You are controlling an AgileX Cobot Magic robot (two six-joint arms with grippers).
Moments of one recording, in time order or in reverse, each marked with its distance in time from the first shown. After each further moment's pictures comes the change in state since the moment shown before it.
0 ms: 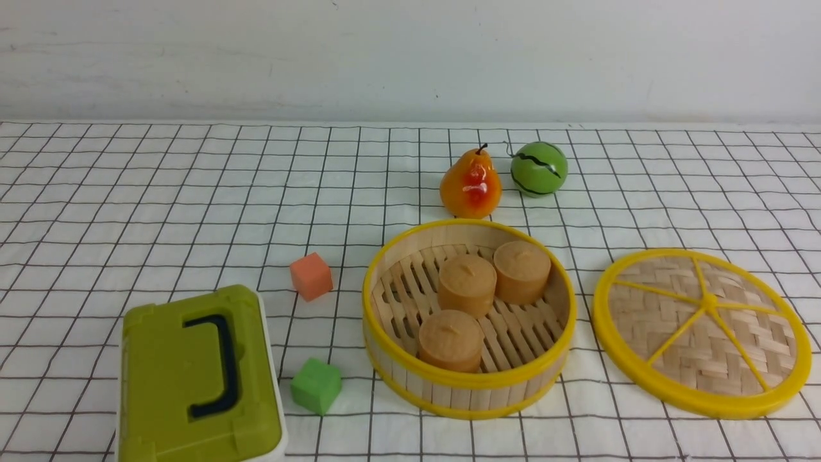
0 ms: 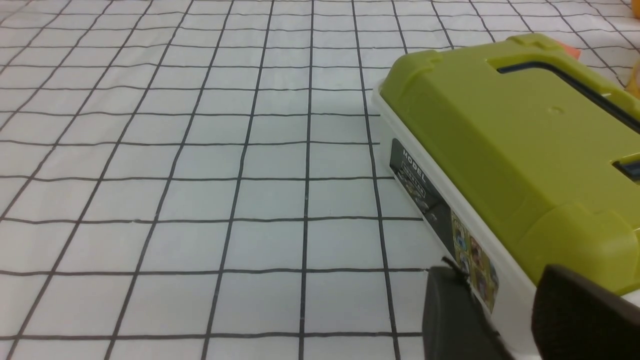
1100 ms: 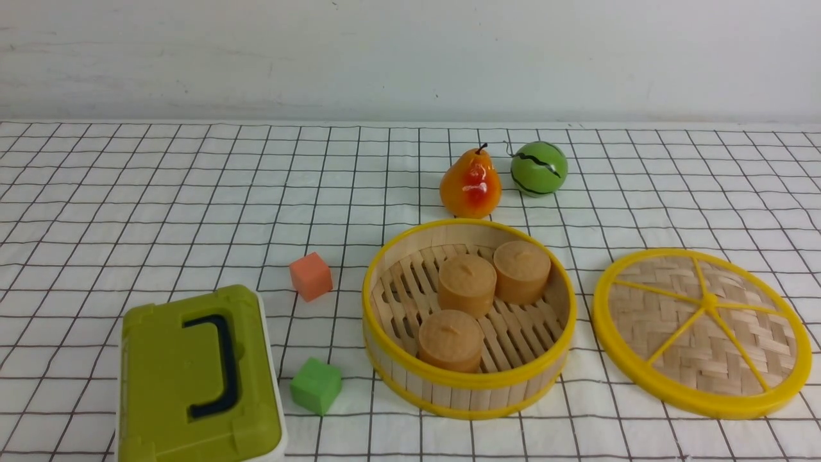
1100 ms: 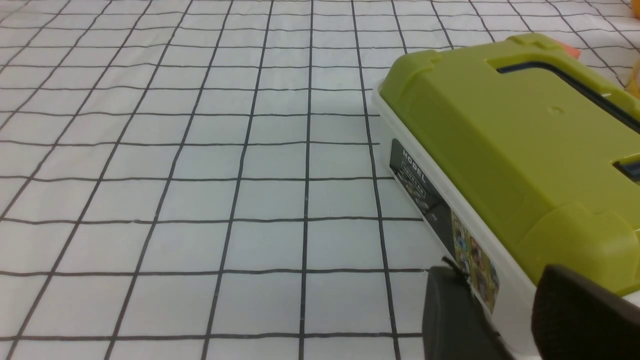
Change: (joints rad) right arm -0.002 0.000 -0.008 -0.011 0.064 0.005; left arm 0.000 0.000 0.000 0.000 0.000 0.000
